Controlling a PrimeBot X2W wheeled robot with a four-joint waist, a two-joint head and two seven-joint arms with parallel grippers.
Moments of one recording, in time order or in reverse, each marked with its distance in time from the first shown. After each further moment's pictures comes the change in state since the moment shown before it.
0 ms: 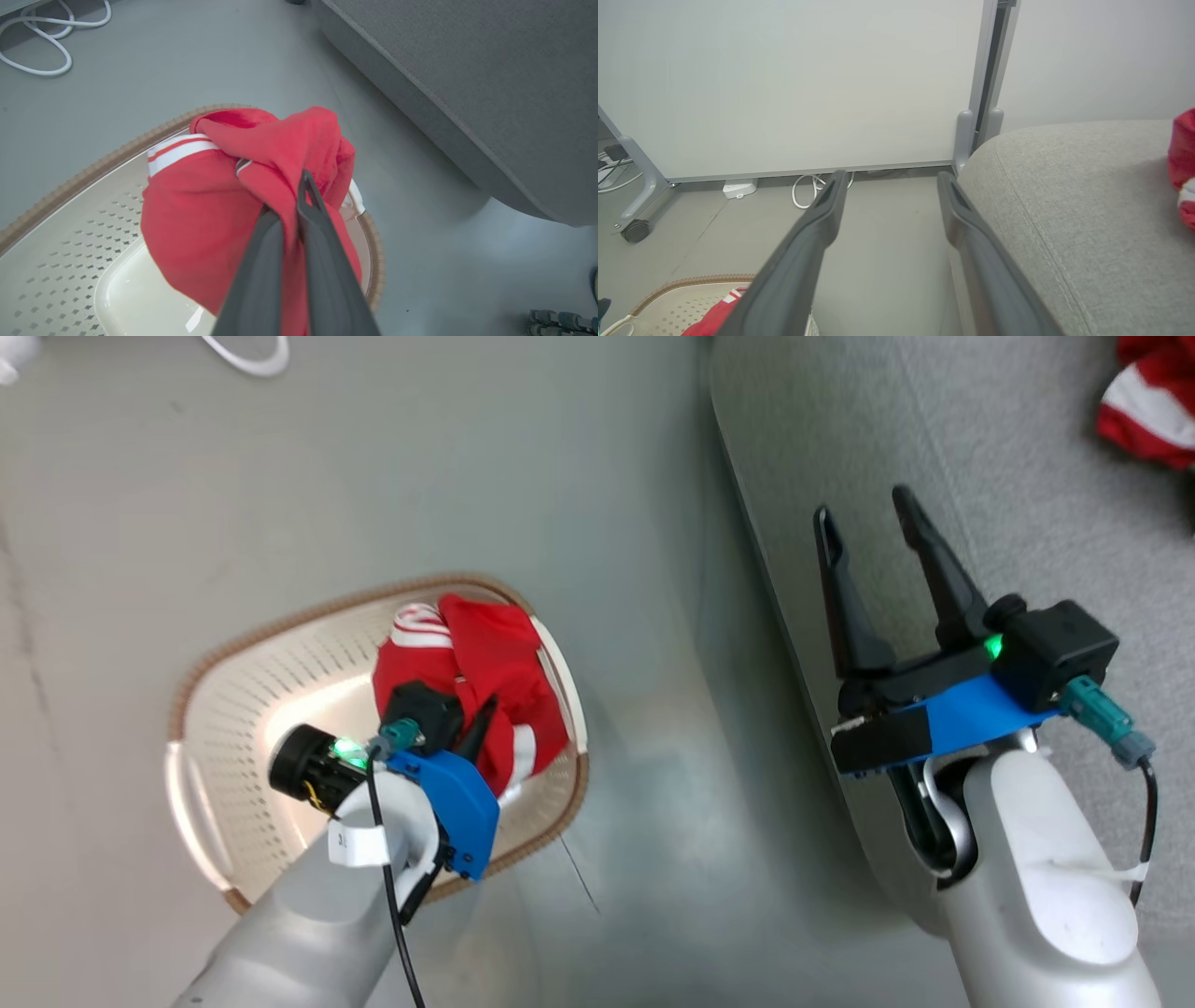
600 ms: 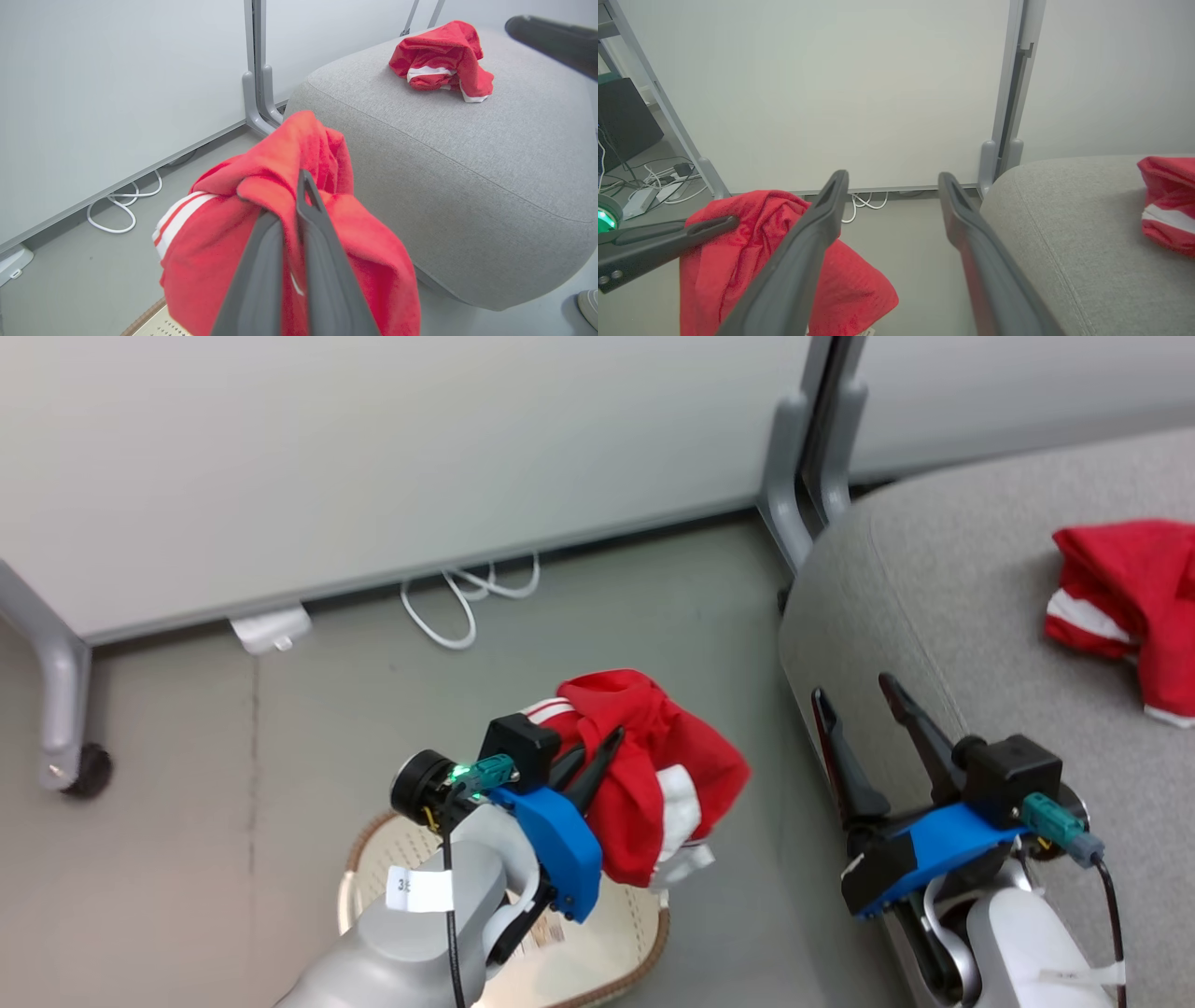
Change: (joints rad) left arm 0.067 -0.059 -0.091 -0.181 -0.113 0.000 -0.012; right arm 0.239 0.000 -0.030 0.008 -0.021 0.000 0.118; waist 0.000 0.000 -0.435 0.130
